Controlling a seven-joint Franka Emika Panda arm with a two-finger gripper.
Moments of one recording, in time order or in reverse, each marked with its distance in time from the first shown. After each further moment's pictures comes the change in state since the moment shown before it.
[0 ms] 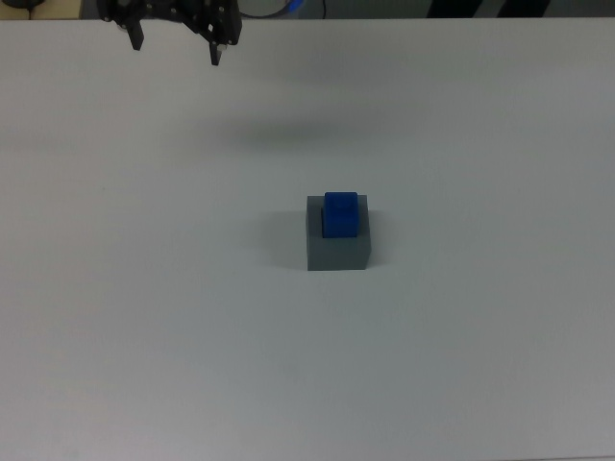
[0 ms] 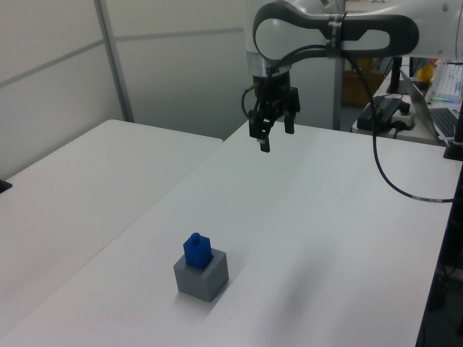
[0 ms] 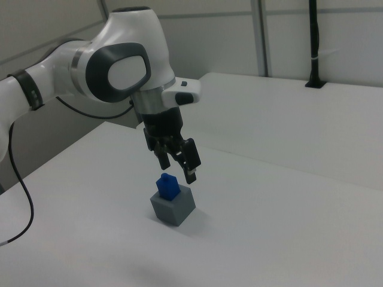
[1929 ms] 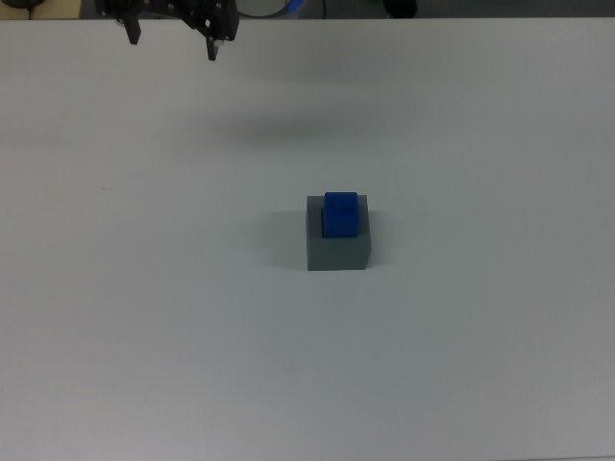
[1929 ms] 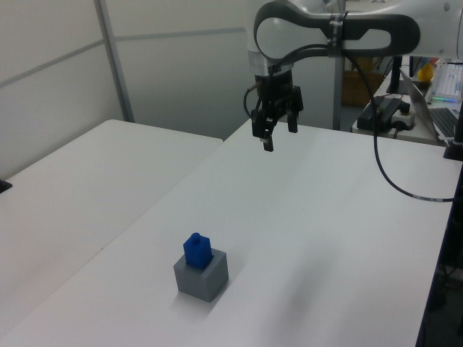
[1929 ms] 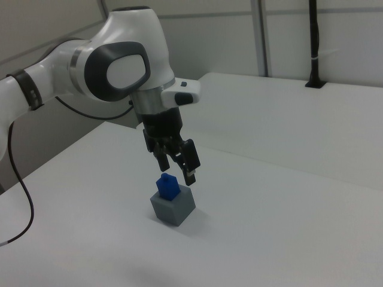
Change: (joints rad) arm 0.000 -0.004 -0.003 0.003 -0.011 -0.023 0.001
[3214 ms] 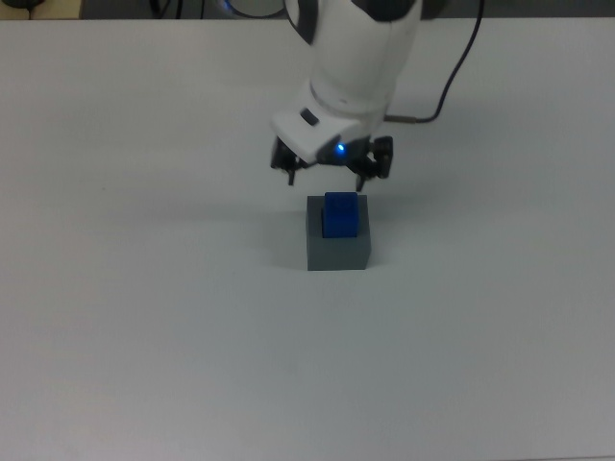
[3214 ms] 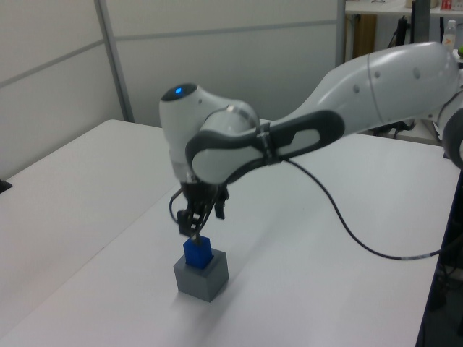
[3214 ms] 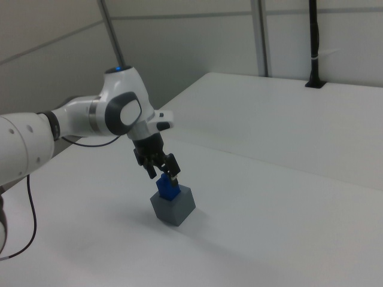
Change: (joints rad) arm 0.279 0.282 0.015 0.002 -0.039 0.330 0.197
